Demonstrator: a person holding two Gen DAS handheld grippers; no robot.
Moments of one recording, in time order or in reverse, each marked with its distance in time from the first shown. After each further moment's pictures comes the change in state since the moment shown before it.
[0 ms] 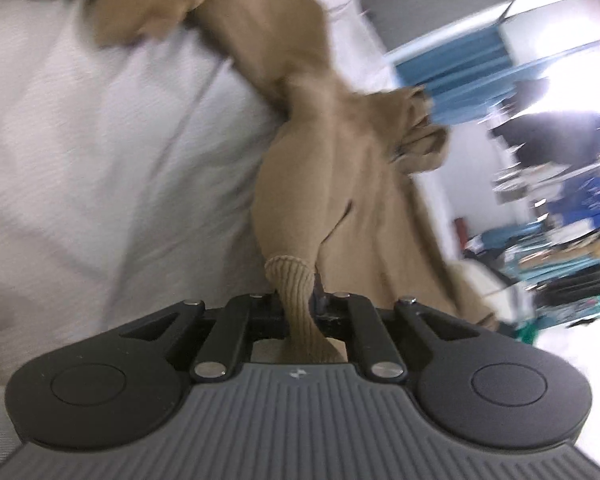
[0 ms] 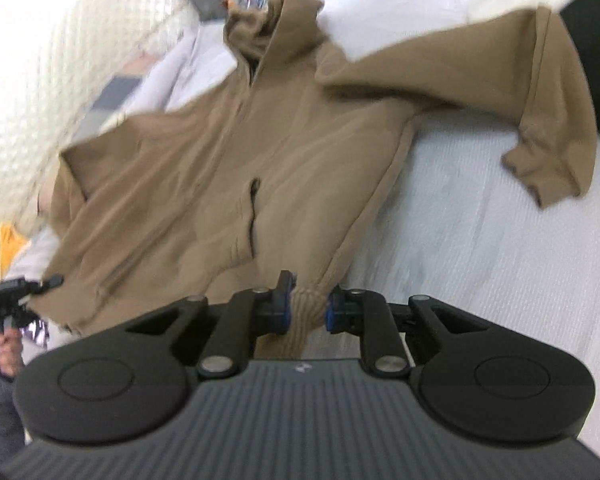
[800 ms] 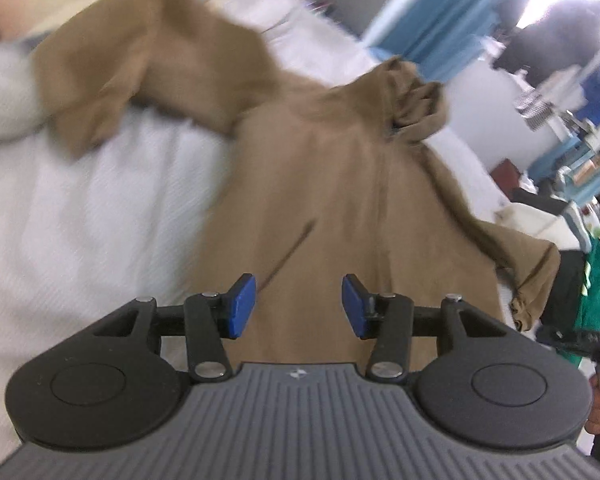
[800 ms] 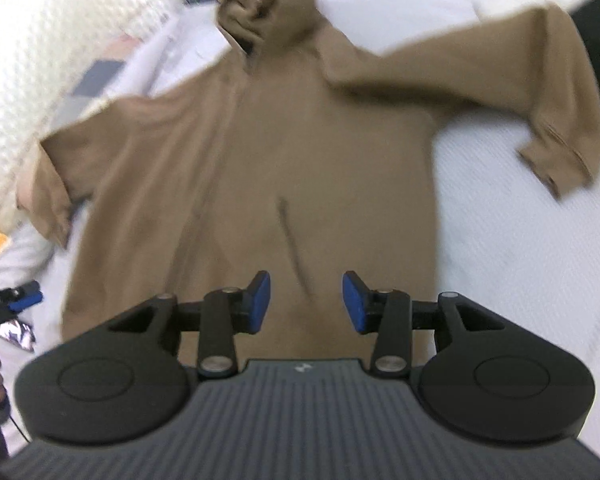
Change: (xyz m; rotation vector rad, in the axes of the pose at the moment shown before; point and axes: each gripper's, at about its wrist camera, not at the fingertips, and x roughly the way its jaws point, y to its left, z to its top) left arm -0.015 -0.100 -0.007 0.373 -0.071 0.161; right arm 0.027 0.060 0.018 0.014 -0.015 -0.072
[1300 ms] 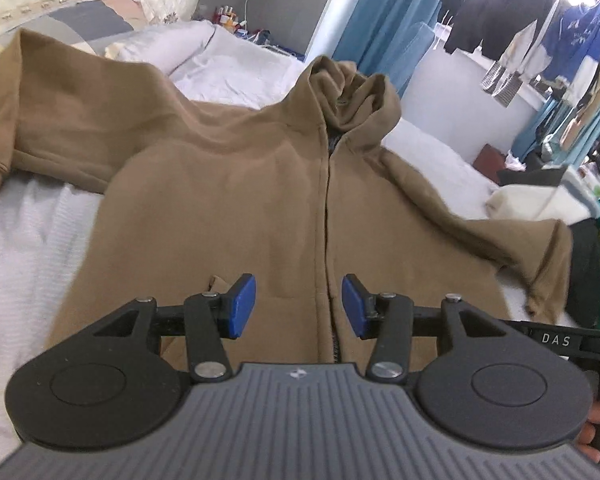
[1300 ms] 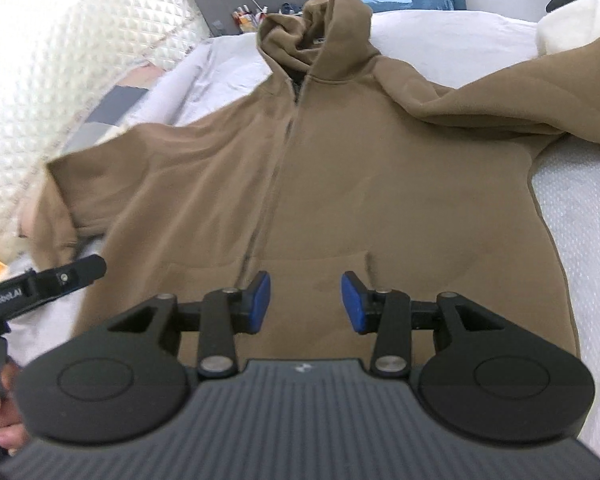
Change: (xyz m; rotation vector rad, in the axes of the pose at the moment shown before) left arm 0.110 -0.090 -0.002 0.197 -0.107 0.003; right arm 0.082 0.055 0.009 -0.031 -0.144 0.015
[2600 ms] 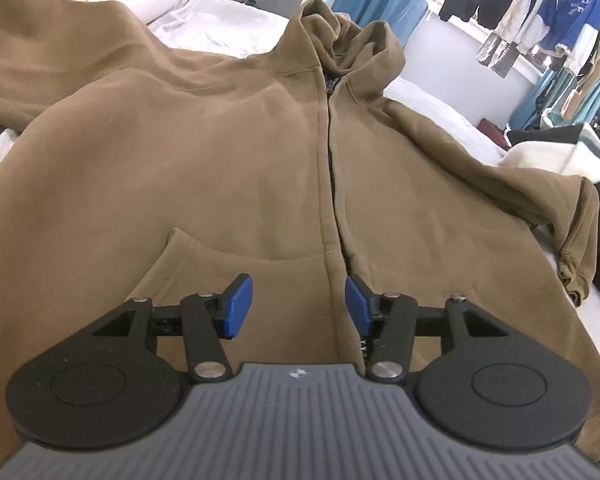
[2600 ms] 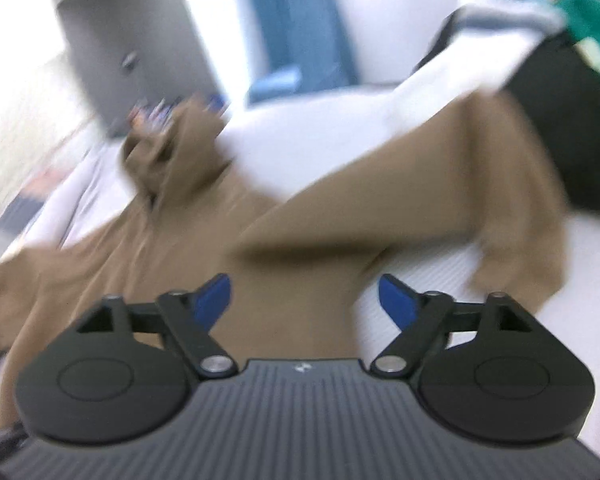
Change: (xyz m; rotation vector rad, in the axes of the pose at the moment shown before) left arm 0.100 0.009 -0.043 0.031 0.045 -0.030; right arm -0.054 -0.135 0.038 0.135 -0.306 -0.260
